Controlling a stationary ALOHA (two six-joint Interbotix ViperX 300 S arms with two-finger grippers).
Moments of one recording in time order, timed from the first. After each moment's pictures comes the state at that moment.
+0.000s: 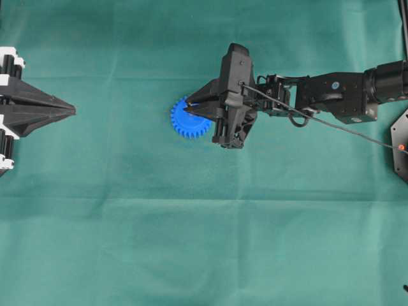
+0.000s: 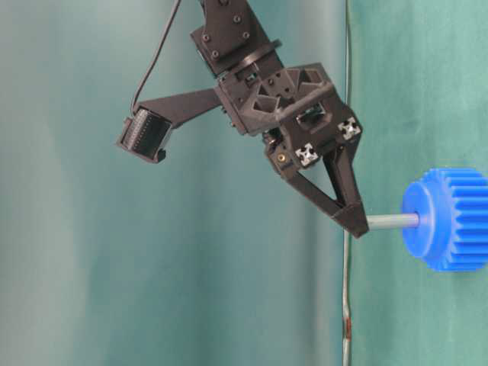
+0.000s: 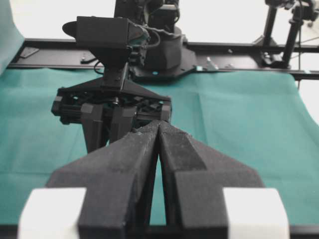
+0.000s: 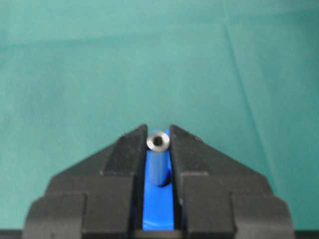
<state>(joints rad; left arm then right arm) 0.00 -0.96 1.18 0.01 -0.21 -0.02 -0.12 0.15 0.64 0.03 -0.30 0.00</state>
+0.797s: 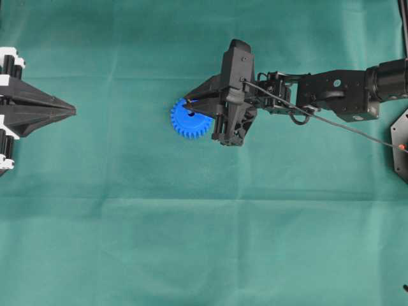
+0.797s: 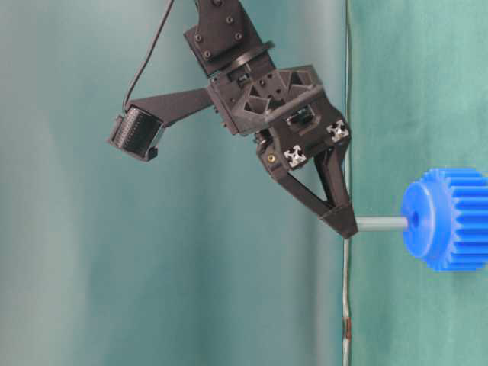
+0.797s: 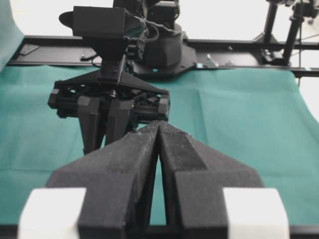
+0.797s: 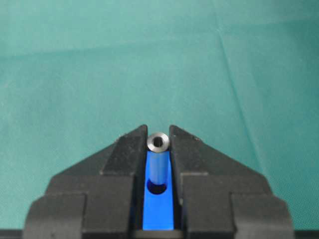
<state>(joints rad) 0.00 -0.96 1.18 0.01 -0.21 -0.02 -0.12 0.14 0.64 0.03 -0.31 0.00</state>
